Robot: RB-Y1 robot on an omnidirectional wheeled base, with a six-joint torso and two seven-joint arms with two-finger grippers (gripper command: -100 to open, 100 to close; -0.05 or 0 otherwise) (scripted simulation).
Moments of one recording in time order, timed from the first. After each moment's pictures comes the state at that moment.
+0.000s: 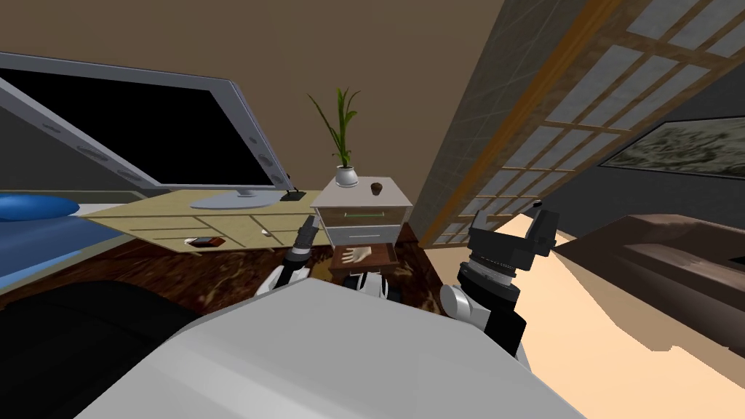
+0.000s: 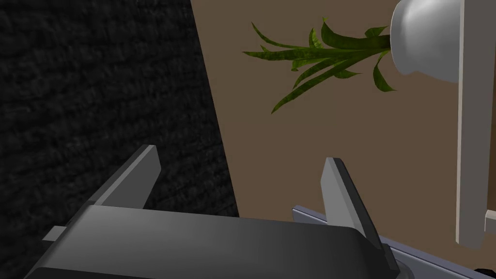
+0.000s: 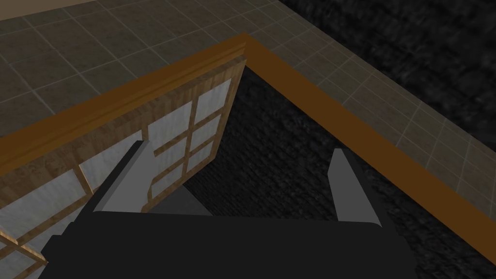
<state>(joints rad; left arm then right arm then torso) 0.43 0.19 0.21 -1.69 -0.13 -1.02 0.01 0.46 -0.01 -0.03 -2.33 -0.09 -0.58 -0.07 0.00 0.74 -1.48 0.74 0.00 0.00</state>
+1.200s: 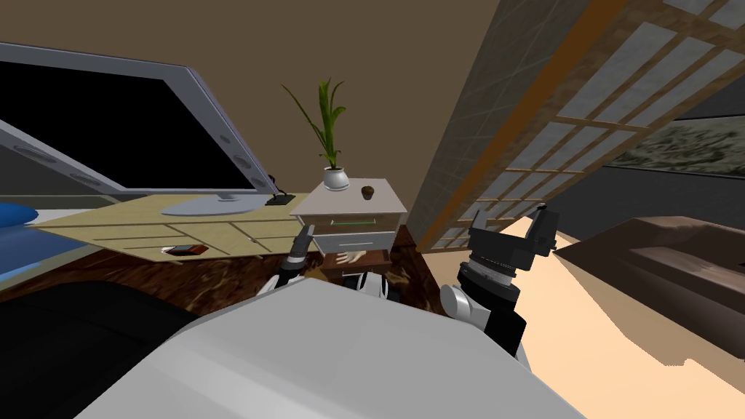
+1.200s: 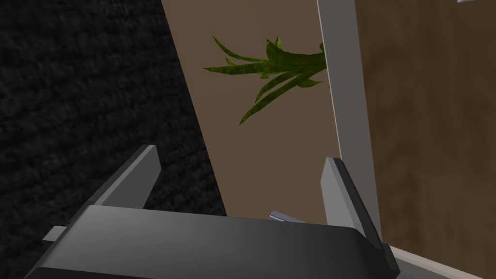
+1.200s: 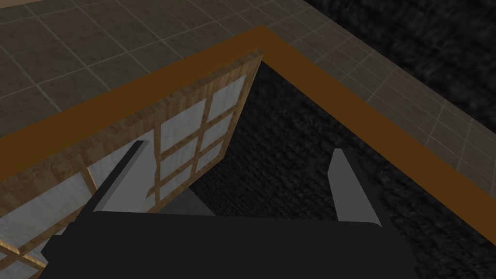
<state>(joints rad) 0.38 0.19 0.29 -1.39 -0.14 -1.22 0.01 0.46 -0.01 -0.03 -2.33 -0.09 -0.58 -0.07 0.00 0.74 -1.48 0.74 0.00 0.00</state>
